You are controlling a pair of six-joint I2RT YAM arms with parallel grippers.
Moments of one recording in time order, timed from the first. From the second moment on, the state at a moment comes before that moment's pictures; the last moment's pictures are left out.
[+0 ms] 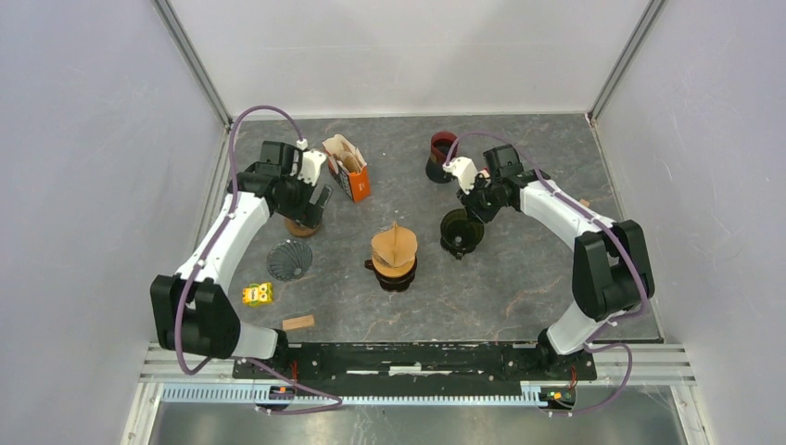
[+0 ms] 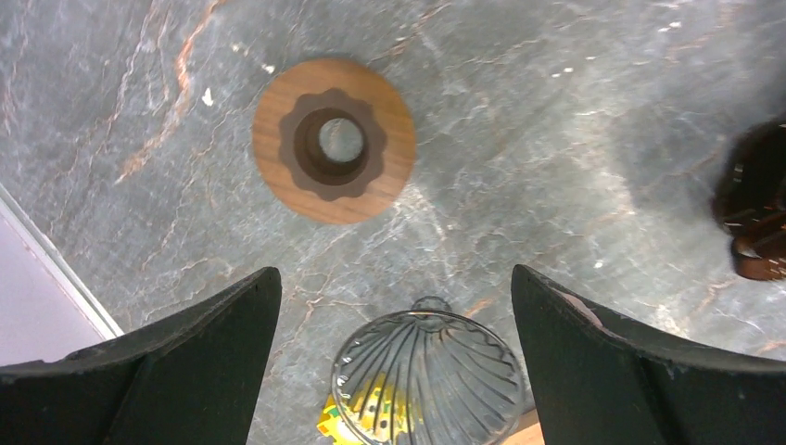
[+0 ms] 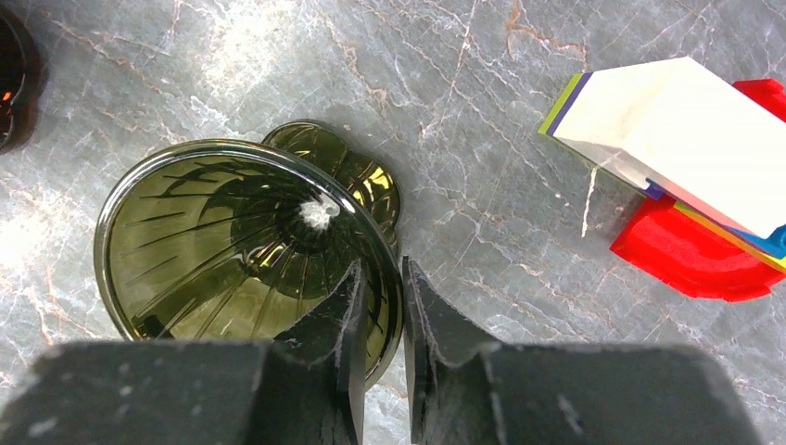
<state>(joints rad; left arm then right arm) -0.18 1.37 1.17 -0.79 0.07 0.31 0.31 1.66 1.15 -0.55 -0.31 -0.55</state>
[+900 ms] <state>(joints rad) -0.02 1.92 1.45 -0.79 -0.01 0.41 0.31 1.62 1.10 -0.70 -0.47 -0.60</state>
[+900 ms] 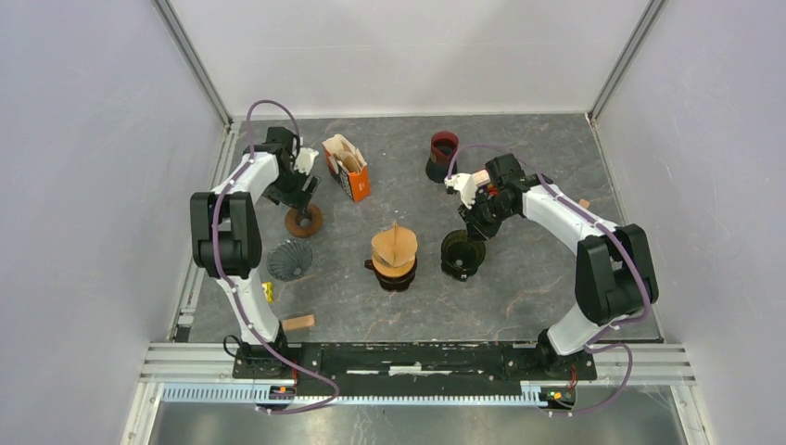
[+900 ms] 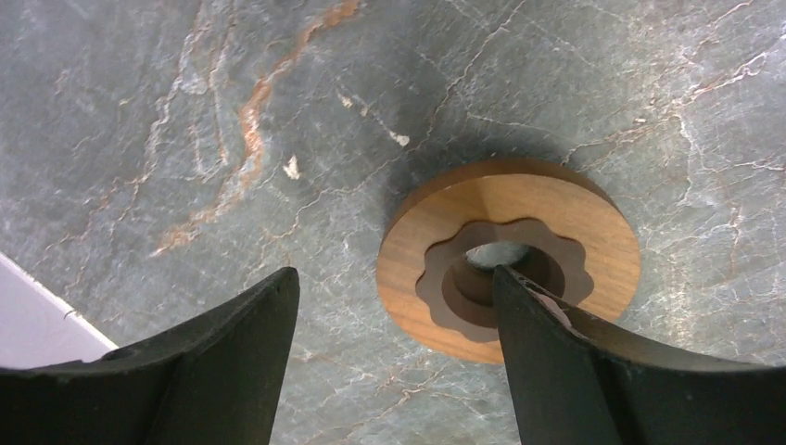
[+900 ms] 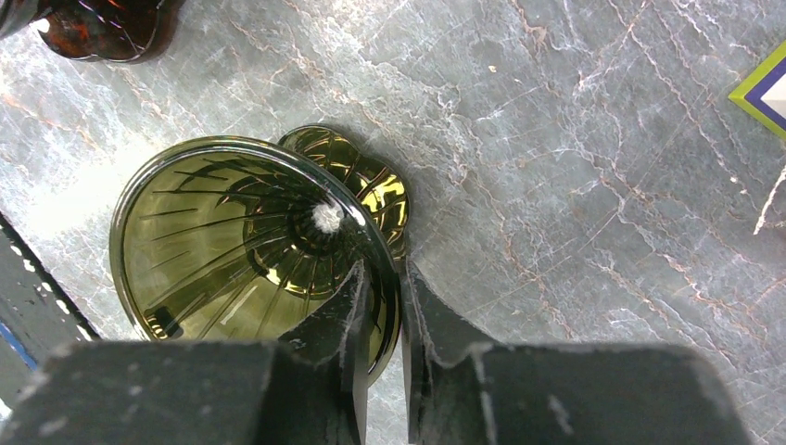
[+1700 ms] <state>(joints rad) -0.01 1.99 1.47 -0.81 0.07 0.43 0.28 1.59 1.16 -0.74 -0.43 -0.62</state>
